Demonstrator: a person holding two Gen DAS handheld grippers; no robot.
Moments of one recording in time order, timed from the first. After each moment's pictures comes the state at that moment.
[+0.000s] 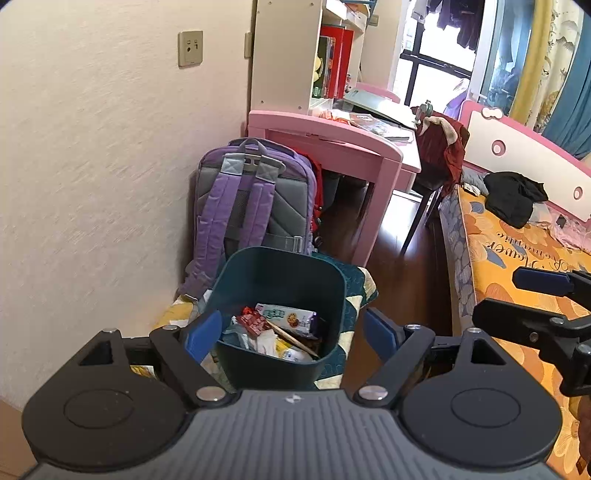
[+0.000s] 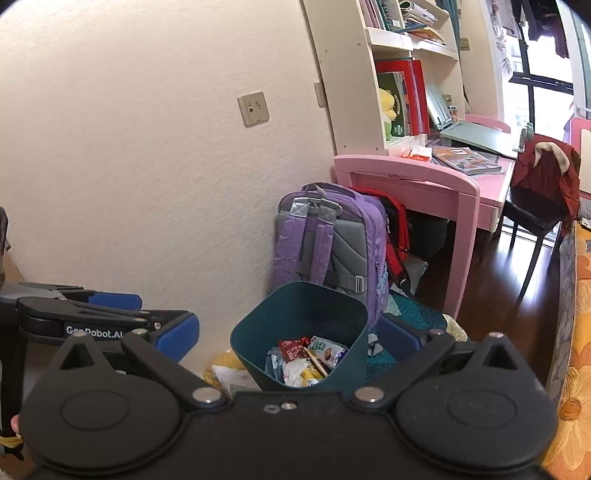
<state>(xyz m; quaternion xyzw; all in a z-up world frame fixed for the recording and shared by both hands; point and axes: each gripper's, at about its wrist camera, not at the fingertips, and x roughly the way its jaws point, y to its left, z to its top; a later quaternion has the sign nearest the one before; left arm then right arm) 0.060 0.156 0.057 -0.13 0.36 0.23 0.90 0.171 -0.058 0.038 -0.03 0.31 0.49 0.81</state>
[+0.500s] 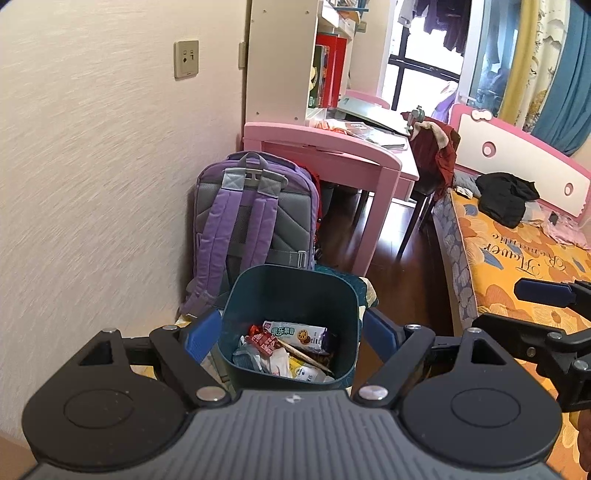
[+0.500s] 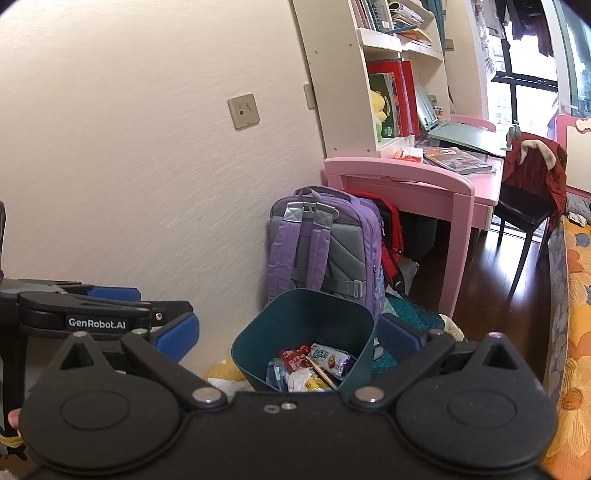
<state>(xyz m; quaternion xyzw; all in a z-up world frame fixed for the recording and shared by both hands) 0.059 0.194 0.059 -0.12 0.34 0.20 0.91 0.154 -0.028 0.038 -0.03 0.31 0.46 0.83</state>
